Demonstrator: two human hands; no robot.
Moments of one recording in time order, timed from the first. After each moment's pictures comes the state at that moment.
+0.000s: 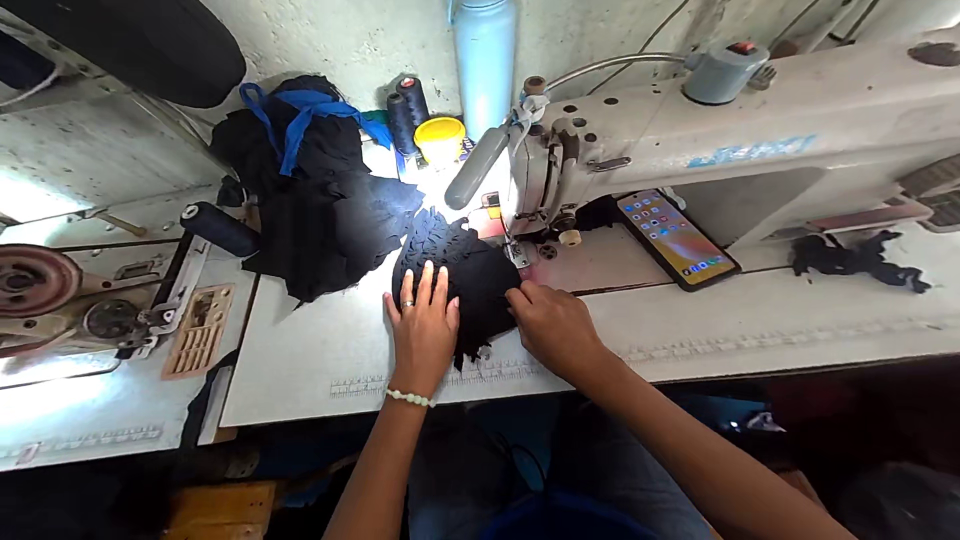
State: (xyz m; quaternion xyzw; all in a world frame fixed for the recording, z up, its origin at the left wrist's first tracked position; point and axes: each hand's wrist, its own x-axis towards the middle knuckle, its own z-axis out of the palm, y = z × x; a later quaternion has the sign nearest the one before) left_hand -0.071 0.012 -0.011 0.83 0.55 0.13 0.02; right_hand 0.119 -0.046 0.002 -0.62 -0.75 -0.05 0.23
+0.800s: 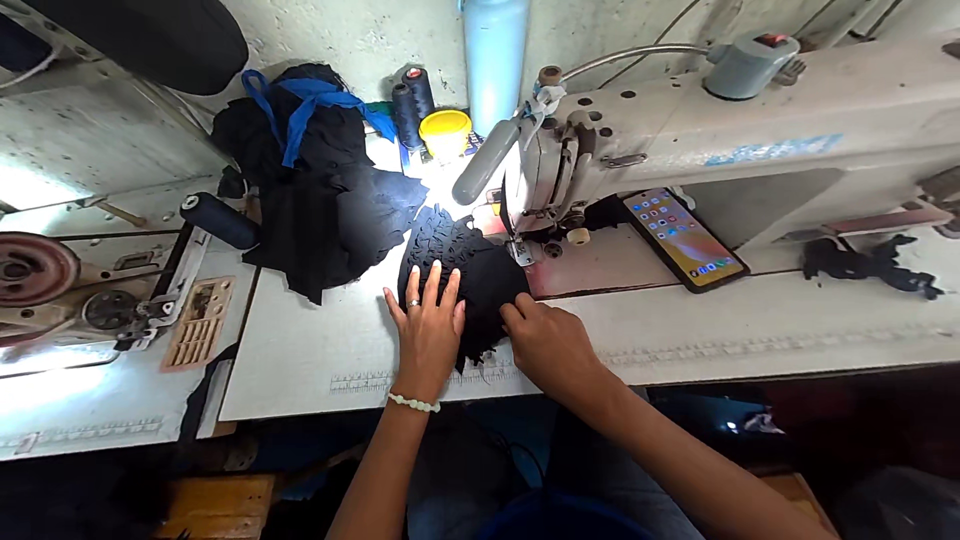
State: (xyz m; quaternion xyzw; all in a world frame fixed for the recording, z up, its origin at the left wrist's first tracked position) left_hand -0.071 0.005 -0.017 0.84 0.51 0.17 -0.03; right_hand 0.100 -0.062 0.010 -0.62 -0.75 -0.01 0.20
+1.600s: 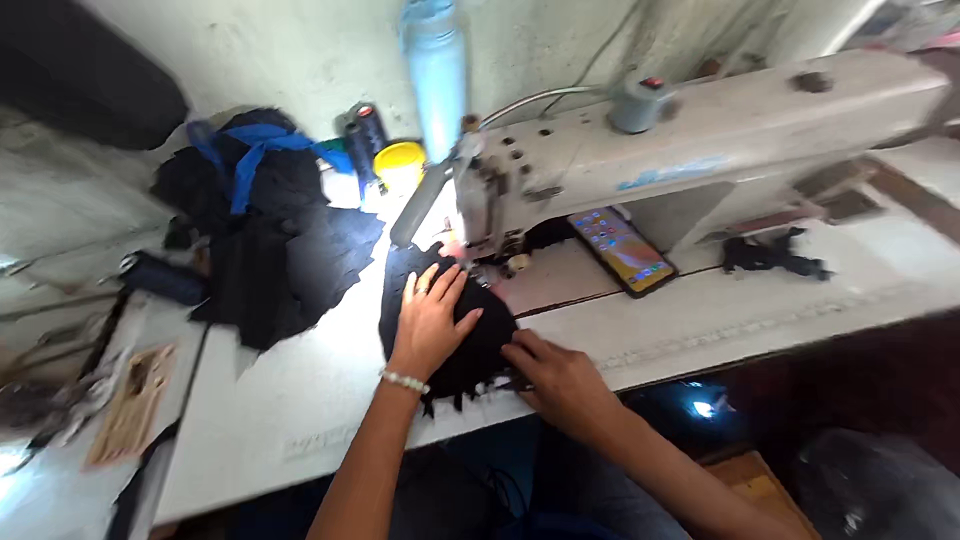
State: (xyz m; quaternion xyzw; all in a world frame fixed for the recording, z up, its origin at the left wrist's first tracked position) left_hand -0.021 0.056 -0.015 0.92 0.36 0.16 0.04; right_hand 0.155 -0.102 -0.014 -0.59 -0.76 0.02 0.28
